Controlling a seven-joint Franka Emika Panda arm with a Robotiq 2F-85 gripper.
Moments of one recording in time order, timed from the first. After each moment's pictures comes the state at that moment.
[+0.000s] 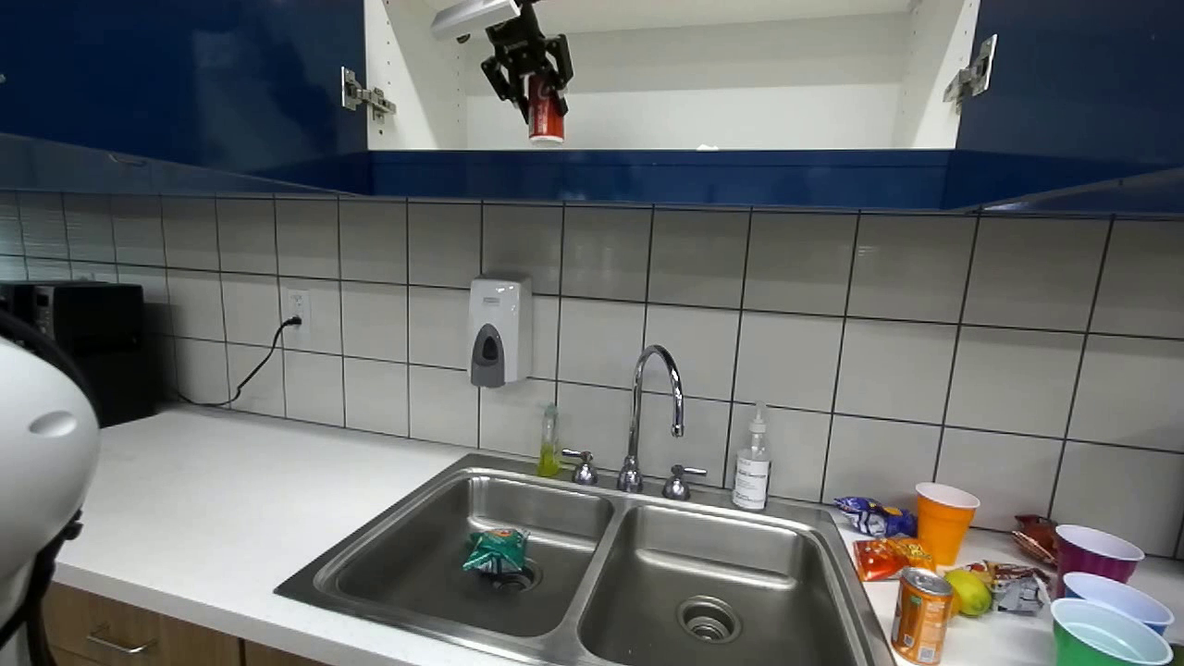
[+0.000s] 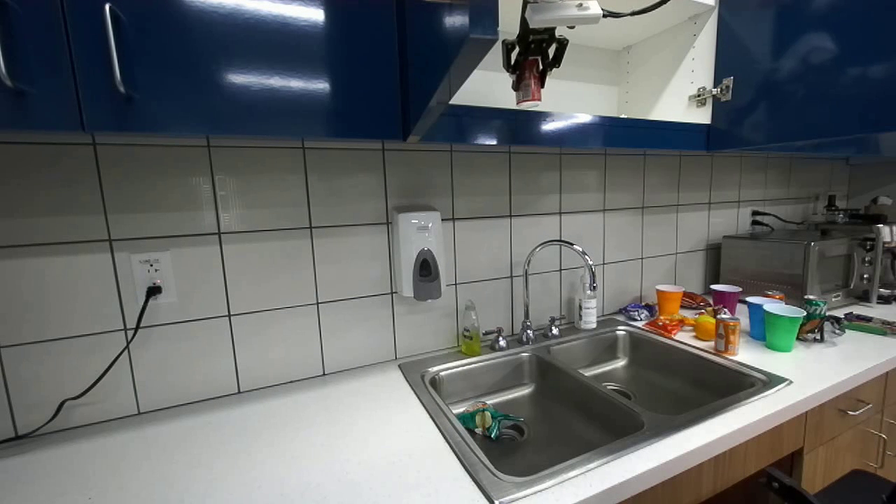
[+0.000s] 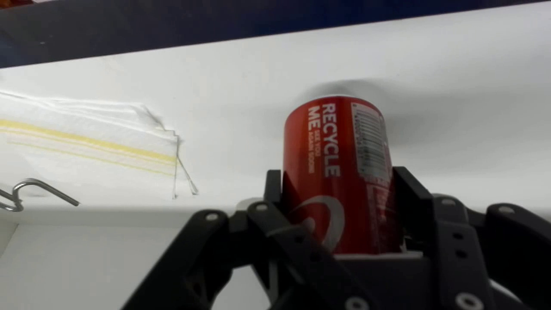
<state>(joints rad) -0.02 0.02 0.02 -1.35 -0.26 2.04 0.16</state>
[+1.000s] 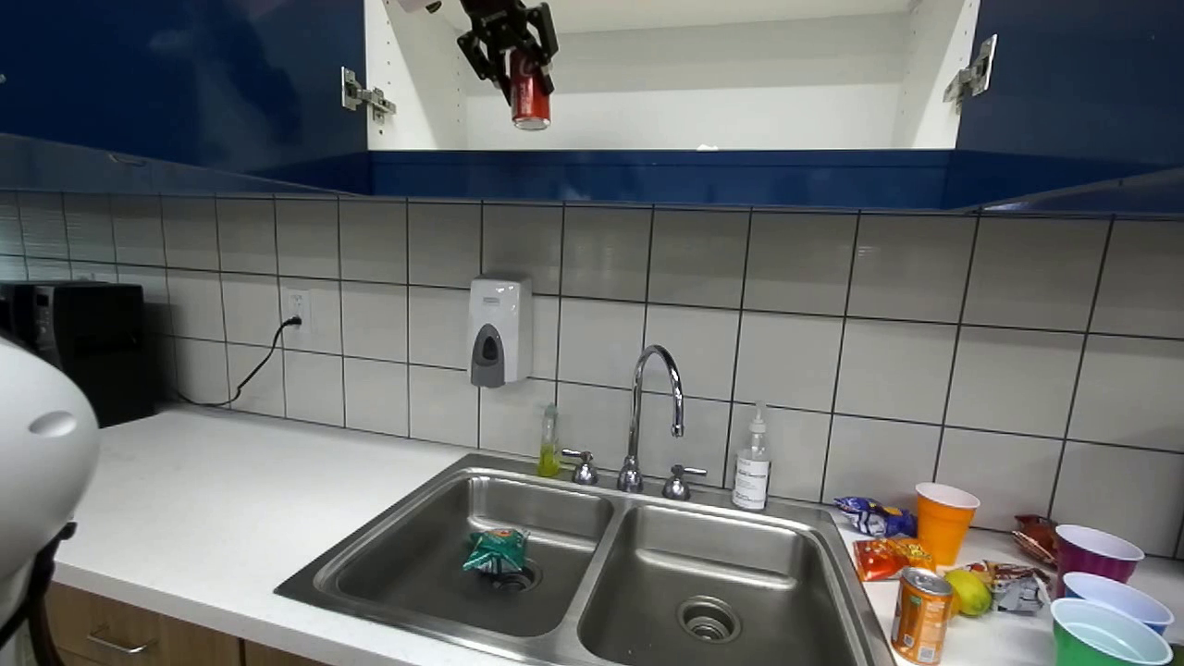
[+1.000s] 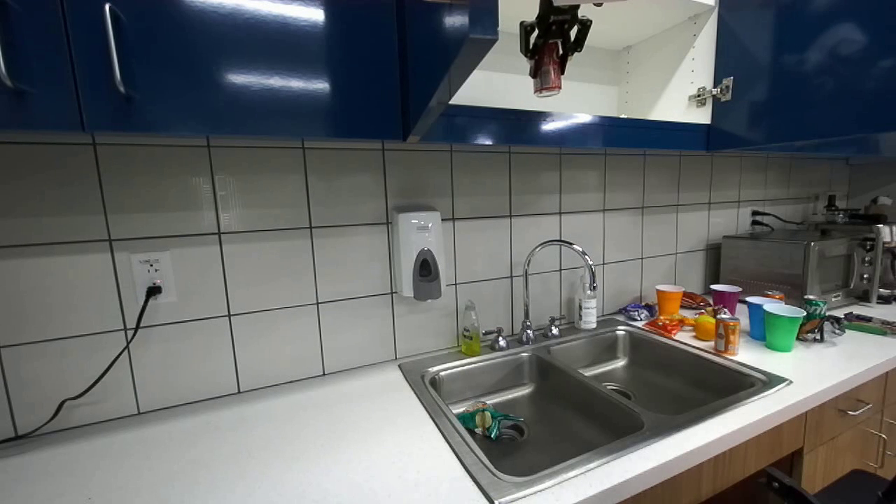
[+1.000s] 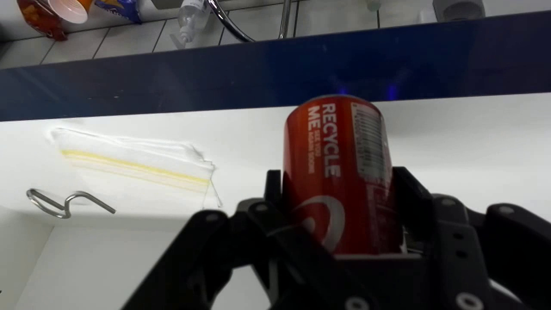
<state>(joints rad) -0.02 -0.19 0.02 -1.58 -0.27 2.06 0.16</state>
